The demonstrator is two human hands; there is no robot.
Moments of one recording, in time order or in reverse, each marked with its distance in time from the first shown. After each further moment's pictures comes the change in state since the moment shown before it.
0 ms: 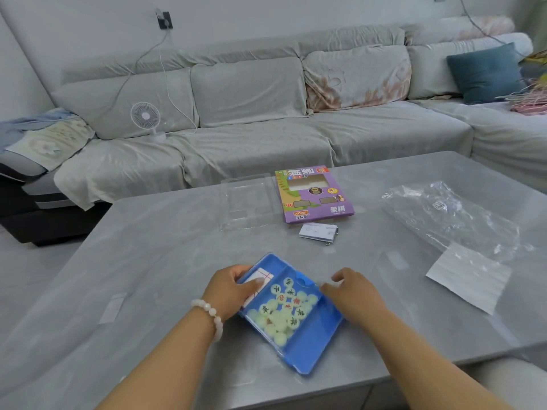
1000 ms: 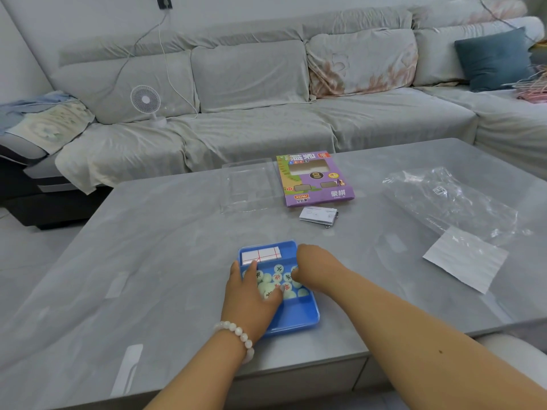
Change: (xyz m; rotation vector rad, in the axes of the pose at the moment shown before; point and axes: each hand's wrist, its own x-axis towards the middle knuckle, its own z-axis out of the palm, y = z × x) left_hand -0.035 -0.029 0.053 0.390 0.236 0.132; right_hand 0.001 -0.056 0.019 -0.523 -0.174 -0.360
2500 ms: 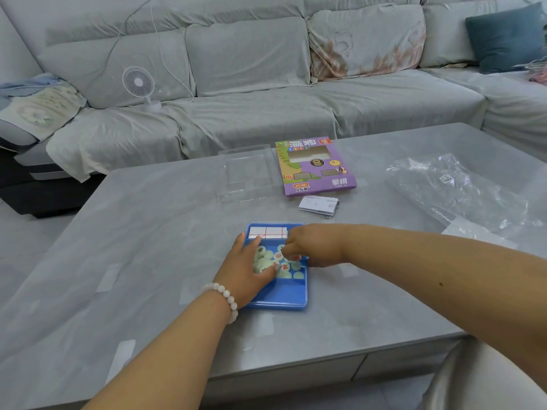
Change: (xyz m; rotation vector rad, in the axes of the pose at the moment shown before) left_hand 0.042 0.003 -0.016 0.213 -0.202 0.103; right_hand 0.042 0.032 -0.027 -0.632 -0.137 -0.776
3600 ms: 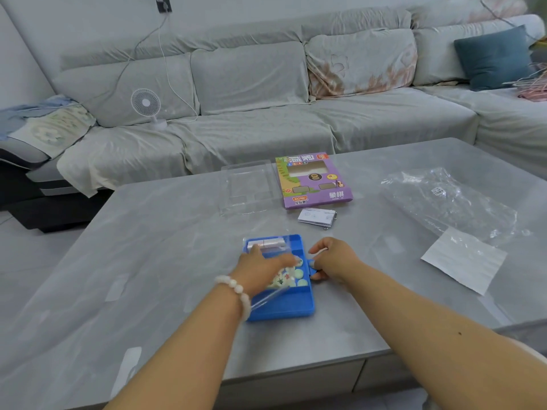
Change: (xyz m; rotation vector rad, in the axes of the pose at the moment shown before) left_hand -0.018 0.057 -0.034 -0.546 -0.161 -0.324; right_hand -0.015 -0.023 0.032 1.560 0.495 1.038
